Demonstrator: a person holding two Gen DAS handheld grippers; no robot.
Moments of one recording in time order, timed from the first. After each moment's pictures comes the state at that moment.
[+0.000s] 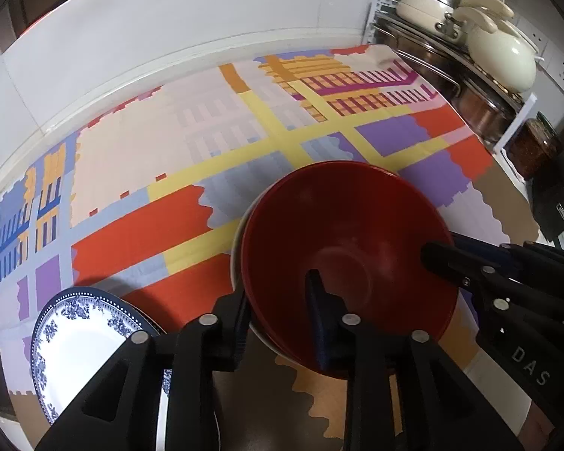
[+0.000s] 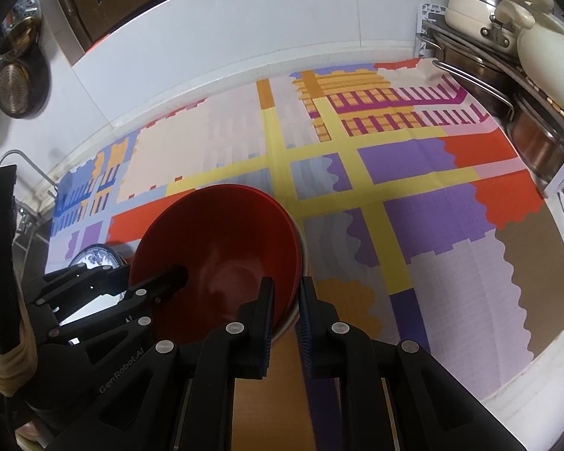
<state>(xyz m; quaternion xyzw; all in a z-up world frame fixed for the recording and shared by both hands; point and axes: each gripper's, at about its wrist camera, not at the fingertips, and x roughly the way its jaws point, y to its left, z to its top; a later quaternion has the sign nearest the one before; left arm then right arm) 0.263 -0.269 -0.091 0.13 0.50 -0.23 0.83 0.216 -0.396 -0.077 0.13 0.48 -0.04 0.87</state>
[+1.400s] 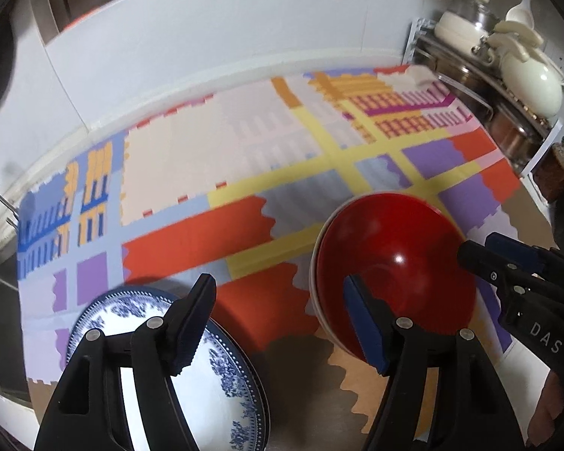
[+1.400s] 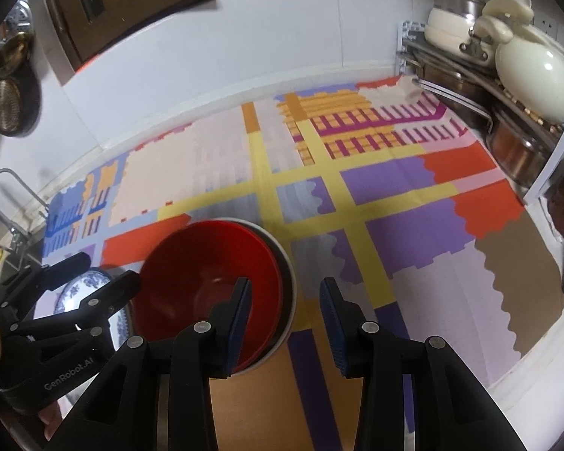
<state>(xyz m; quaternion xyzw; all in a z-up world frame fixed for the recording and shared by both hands) 0.278 -0.235 -0.077 0.12 0.49 -0.17 0.85 0.219 -0.398 -0.067 0.13 0.46 -0.08 0.87</state>
